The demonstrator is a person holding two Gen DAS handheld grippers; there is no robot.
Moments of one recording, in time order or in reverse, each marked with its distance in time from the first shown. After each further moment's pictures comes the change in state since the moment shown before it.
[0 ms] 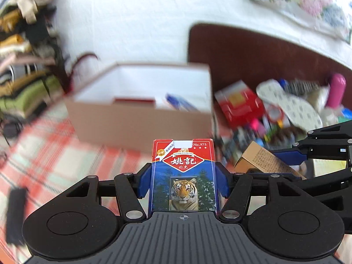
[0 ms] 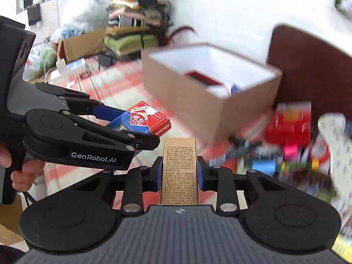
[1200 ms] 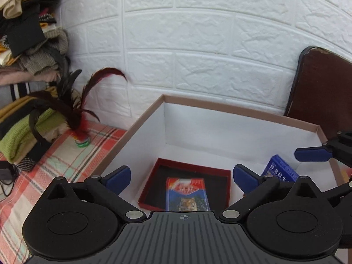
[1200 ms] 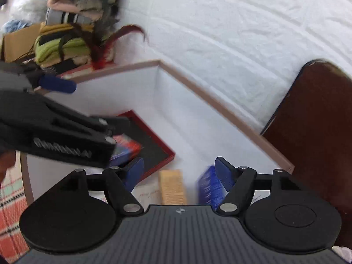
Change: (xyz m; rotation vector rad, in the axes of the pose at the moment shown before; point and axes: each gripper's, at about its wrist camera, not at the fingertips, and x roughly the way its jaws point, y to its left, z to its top) left arm 0.203 0.121 0.128 -0.106 0.006 0.159; right arm 0.229 -0.100 0.156 -0.067 0.088 -0.183
